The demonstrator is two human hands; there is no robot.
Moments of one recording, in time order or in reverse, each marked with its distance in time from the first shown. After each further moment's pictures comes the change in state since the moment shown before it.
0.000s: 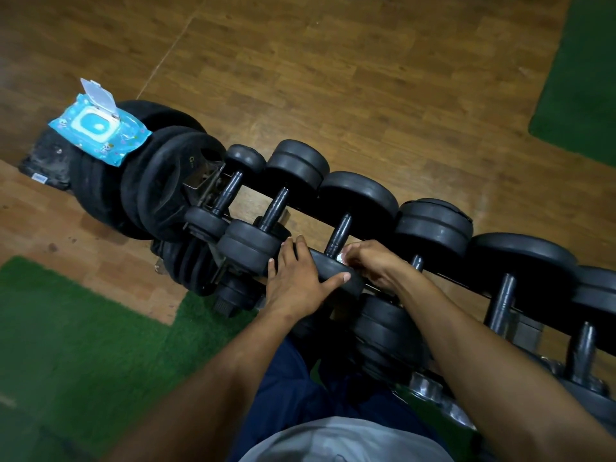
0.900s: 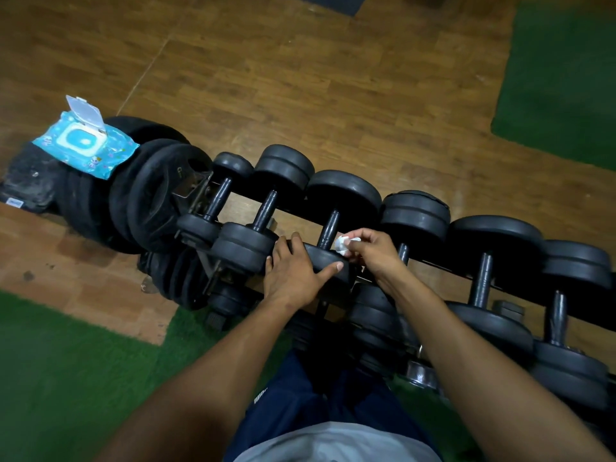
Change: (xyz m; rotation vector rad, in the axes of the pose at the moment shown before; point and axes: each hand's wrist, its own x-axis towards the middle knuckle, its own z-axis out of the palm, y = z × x) left_hand -0.003 -0.002 -0.002 -0.031 0.015 0.037; right_hand -0.052 0.001 0.002 0.155 0.252 -0.298
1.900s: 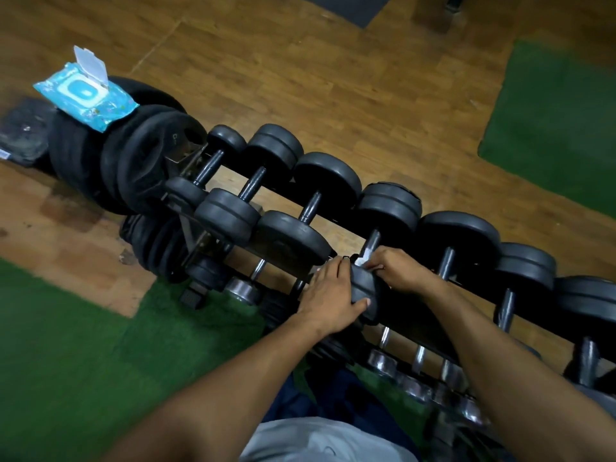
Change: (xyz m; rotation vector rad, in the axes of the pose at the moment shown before) left_hand -0.081 0.069 0.092 -0.053 -0.086 0.317; right_hand -0.043 0.012 -0.121 -1.355 -0.418 -0.351
